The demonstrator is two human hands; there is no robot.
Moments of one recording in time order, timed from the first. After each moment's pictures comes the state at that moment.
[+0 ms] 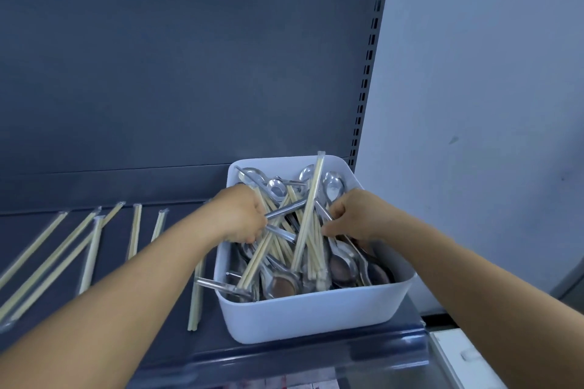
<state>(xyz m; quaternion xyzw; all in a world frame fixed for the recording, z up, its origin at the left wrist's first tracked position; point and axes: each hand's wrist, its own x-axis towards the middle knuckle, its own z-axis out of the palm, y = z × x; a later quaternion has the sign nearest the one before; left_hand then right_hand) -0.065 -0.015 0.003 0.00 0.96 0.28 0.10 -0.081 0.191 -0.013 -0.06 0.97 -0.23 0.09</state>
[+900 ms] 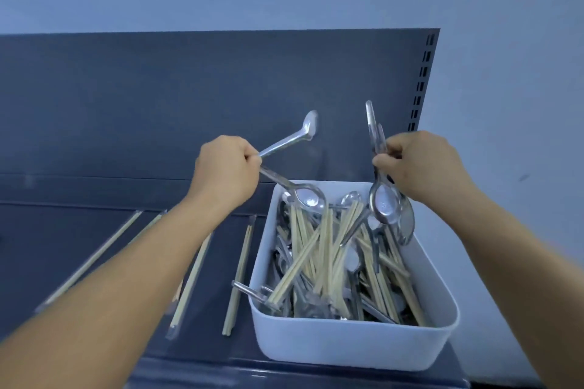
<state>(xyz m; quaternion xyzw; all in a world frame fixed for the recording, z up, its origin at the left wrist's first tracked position) -0.054 -0.052 0.059 -0.08 0.91 0.28 -0.29 -0.101 0.195 0.070 -0.12 0.94 -0.20 -0.27</state>
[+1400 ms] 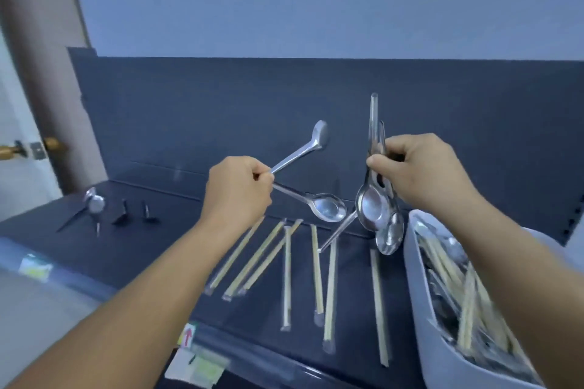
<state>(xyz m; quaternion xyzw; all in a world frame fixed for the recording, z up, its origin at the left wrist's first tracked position) 0.028 -0.234 0.054 -0.18 0.84 0.37 -0.36 -0.055 -0.021 0.097 -0.26 0.88 -0.34 -0.21</state>
